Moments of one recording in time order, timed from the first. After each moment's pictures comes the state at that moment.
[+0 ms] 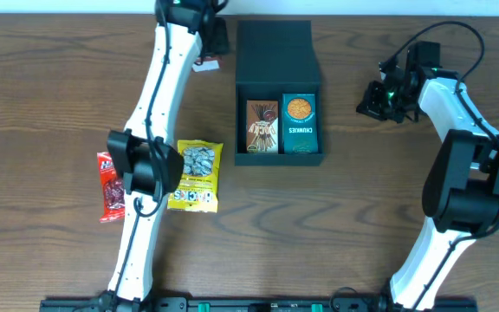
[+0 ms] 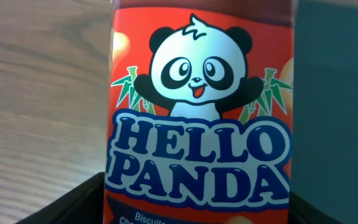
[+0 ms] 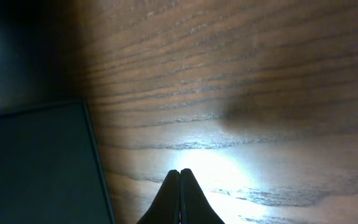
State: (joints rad) left arm -0.30 2.53 2.75 -1.35 -0.15 -0.38; right arm -0.14 2.13 1.56 -0.72 -0.43 0.17
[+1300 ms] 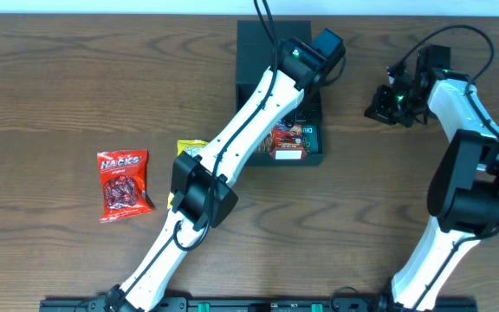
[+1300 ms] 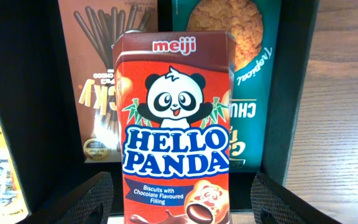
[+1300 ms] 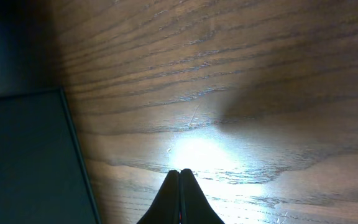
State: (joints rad) left arm -0.71 2.53 2.71 -1.59 -0.03 -0.68; right arm -0.18 2.13 1.56 -0.77 -0.43 0.12
